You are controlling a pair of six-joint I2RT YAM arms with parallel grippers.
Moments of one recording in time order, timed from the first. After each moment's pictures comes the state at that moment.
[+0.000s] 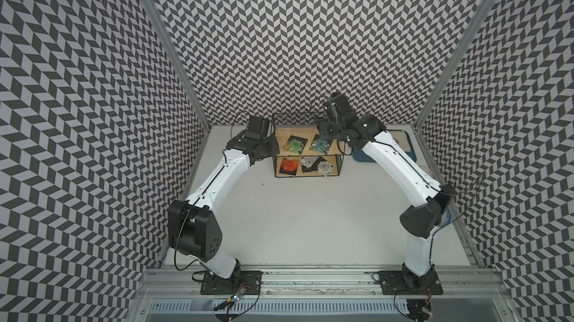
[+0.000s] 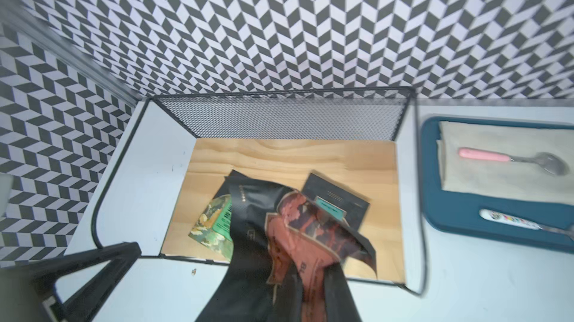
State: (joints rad) left arm -0.31 1.60 1.48 -0.70 -0.01 -0.46; right arm 0.63 1.85 2.12 -0.98 0.35 0.48
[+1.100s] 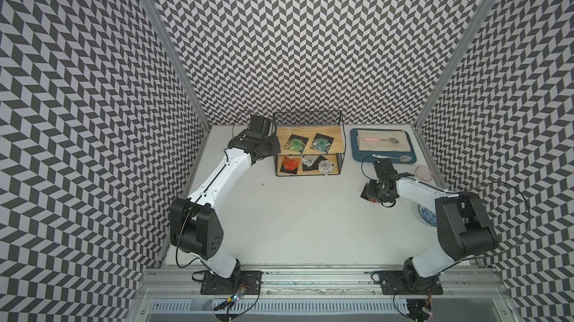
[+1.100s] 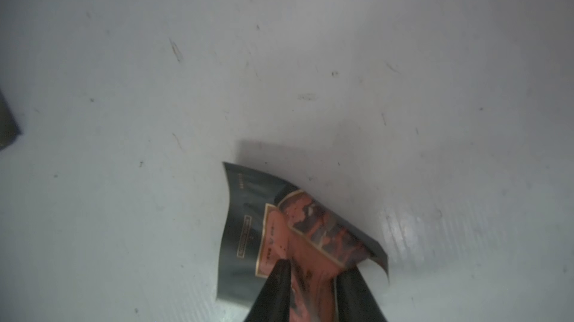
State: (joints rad) left arm -0.32 1.62 1.49 -0.70 -0.02 -0.45; right arm 0.20 1.60 0.86 -0.47 0.07 0.54
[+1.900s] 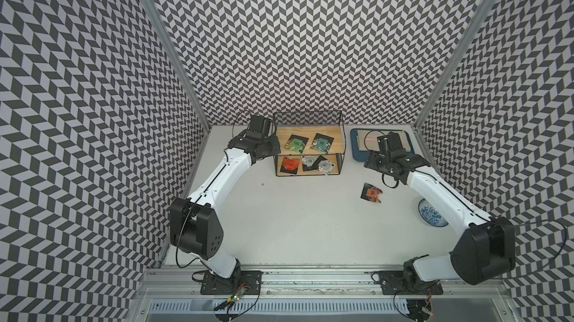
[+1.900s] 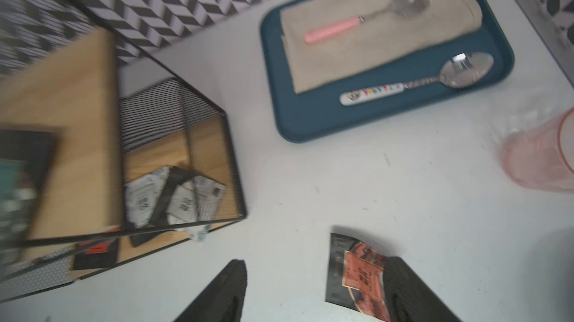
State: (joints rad) left arm -0.32 1.62 1.49 -0.69 -0.02 -0.45; right arm 0.34 1.42 1.23 -0.65 0.23 0.56
